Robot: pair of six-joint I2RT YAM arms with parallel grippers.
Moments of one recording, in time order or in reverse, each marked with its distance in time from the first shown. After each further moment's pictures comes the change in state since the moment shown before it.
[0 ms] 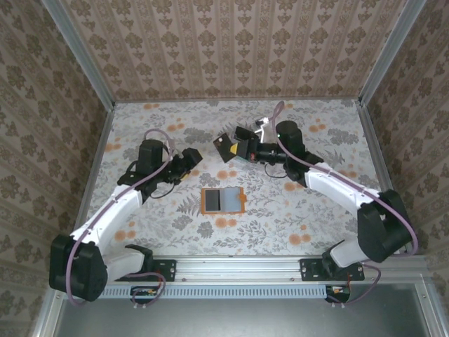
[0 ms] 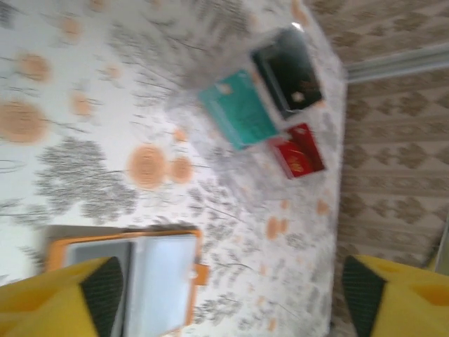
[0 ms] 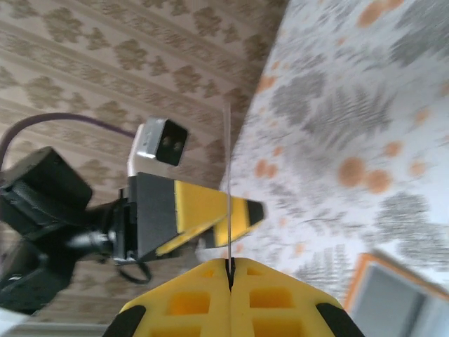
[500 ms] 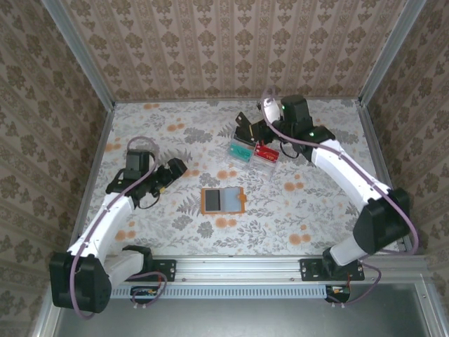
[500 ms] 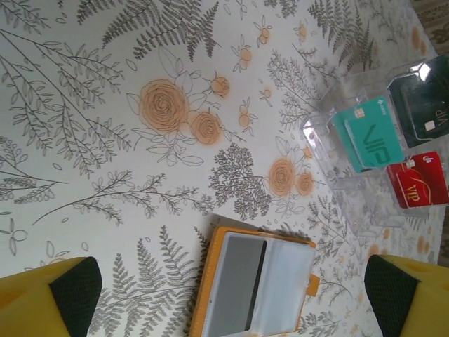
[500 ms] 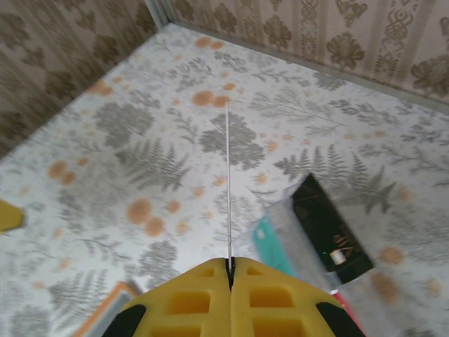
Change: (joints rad) left arm 0.146 -0.091 -0.055 -0.215 -0.098 0.156; right arm -0.094 0.121 0.390 -0.503 0.292 -0.821
